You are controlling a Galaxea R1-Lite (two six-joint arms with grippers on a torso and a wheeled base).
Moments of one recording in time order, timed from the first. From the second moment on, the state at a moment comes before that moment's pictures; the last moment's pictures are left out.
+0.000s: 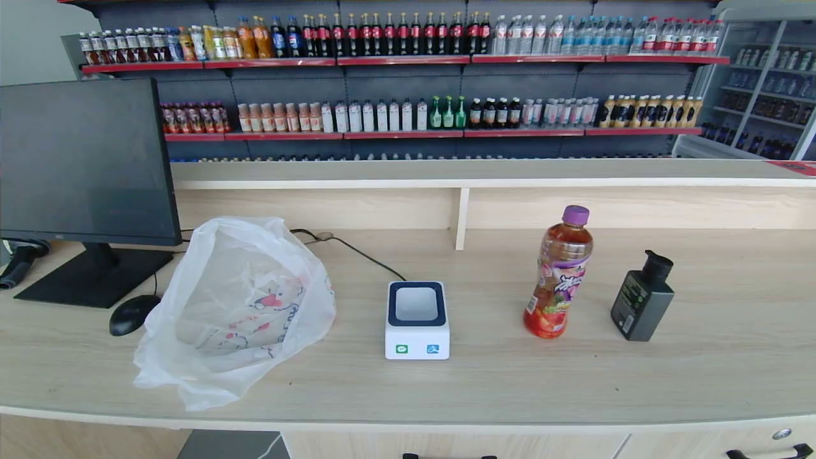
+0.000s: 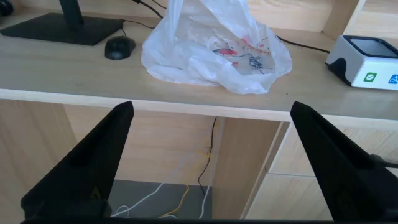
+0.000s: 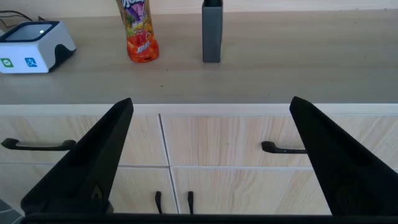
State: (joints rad) left arm 0.00 0.00 0.00 0.01 0.00 0.00; right arm 0.00 0.00 0.00 0.00 0.01 0.00
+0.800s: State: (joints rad) left arm 0.00 0.00 0.00 0.00 0.00 0.00; right arm 0.03 0.06 -0.13 -0.03 0.07 -0.04
